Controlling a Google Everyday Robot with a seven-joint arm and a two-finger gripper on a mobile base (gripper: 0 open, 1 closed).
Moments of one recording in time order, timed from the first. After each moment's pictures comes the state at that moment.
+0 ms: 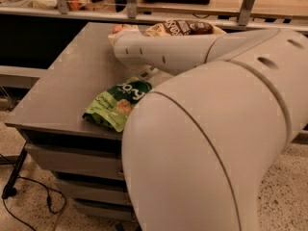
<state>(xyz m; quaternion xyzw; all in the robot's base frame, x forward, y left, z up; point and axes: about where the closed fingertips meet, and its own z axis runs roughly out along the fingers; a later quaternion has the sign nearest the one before) 0.853 0.077 0.881 -0.17 0.75 0.00 0.64</state>
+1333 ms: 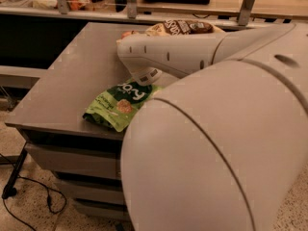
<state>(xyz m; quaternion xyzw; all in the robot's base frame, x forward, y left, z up) 0.832 0.043 0.864 -0.11 0.79 0.00 0.61</state>
